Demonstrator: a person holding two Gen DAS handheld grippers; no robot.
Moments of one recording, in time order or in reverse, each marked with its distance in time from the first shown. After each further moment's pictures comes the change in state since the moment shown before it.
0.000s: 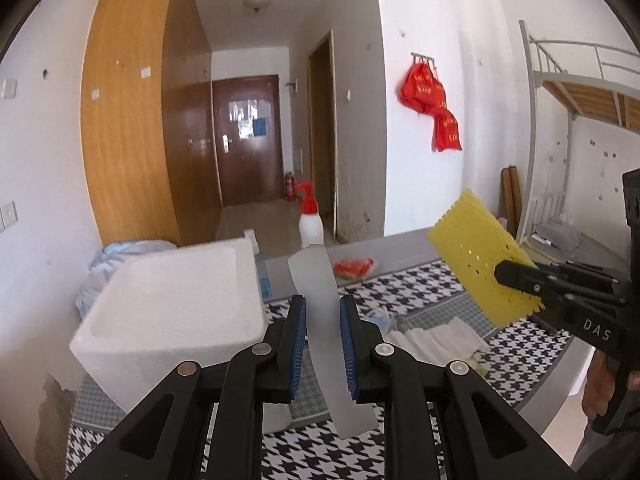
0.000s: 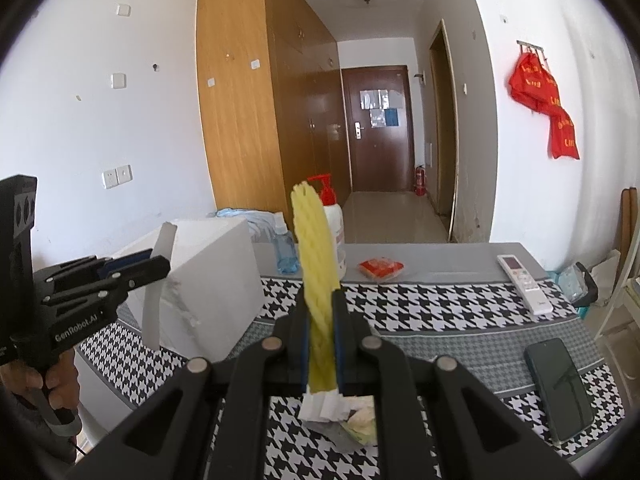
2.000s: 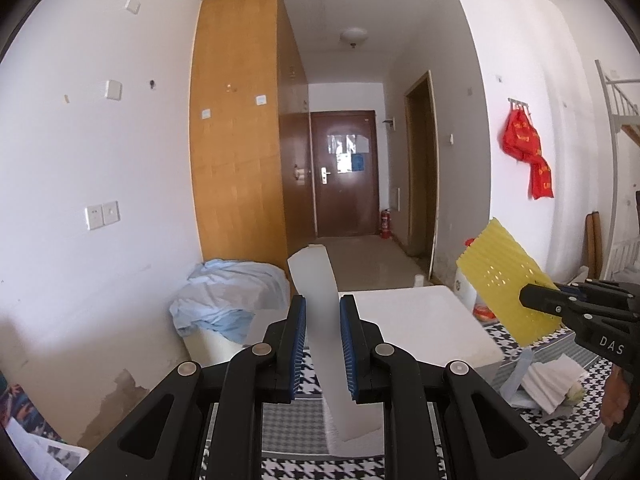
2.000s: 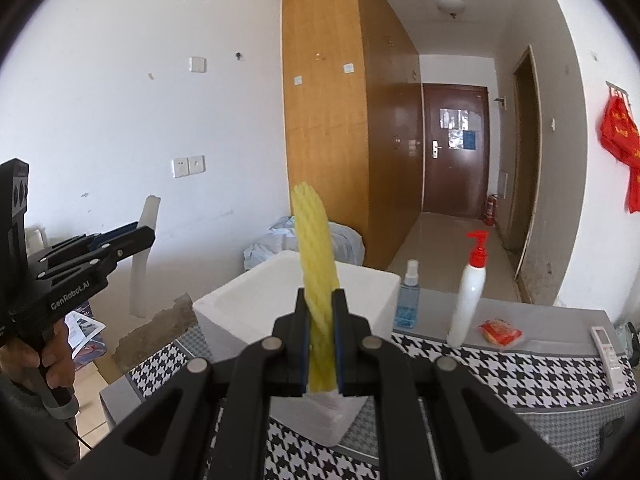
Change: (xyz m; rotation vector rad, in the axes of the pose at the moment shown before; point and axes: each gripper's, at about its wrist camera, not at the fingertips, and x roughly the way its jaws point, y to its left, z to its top) left arm -0.071 0.130 0.002 -0.102 -0.125 0.340; right arm 0.068 0.137 0.049 -0.162 -0.019 0.239
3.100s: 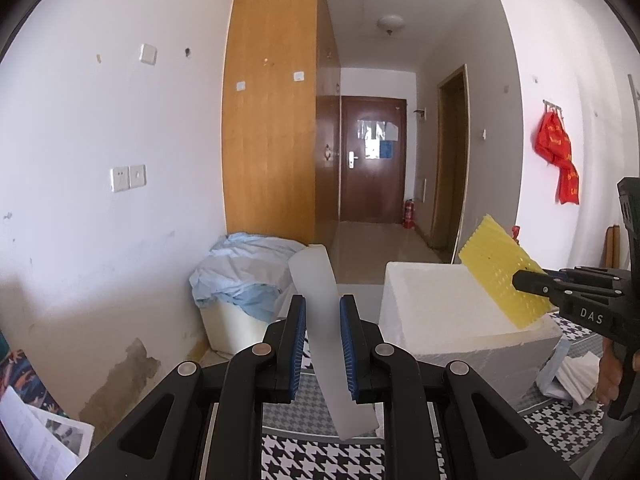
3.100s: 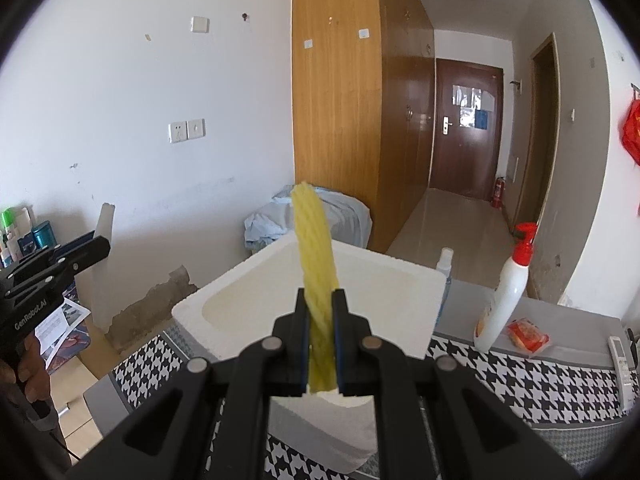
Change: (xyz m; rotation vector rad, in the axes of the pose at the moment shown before) left arm 0.015 0.051 -0.028 -0.089 0.062 0.069; right arm 0.073 0.018 0.007 -0.029 0.128 0.006
